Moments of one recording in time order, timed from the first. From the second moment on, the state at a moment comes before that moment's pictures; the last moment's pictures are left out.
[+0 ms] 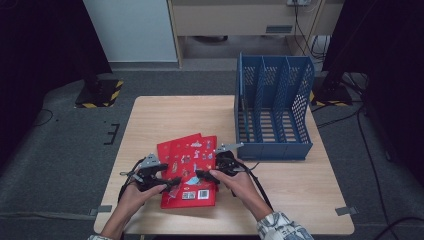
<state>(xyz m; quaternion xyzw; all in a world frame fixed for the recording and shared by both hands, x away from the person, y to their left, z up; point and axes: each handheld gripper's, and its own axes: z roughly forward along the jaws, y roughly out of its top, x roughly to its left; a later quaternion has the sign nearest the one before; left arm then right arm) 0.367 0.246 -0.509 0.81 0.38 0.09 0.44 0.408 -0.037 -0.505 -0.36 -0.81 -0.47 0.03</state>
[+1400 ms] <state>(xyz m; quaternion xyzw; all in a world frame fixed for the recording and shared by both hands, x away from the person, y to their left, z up) 0.366 0.241 -0.509 0.81 0.36 0.07 0.45 0.412 -0.026 -0.491 -0.34 -0.83 -0.44 0.06</state>
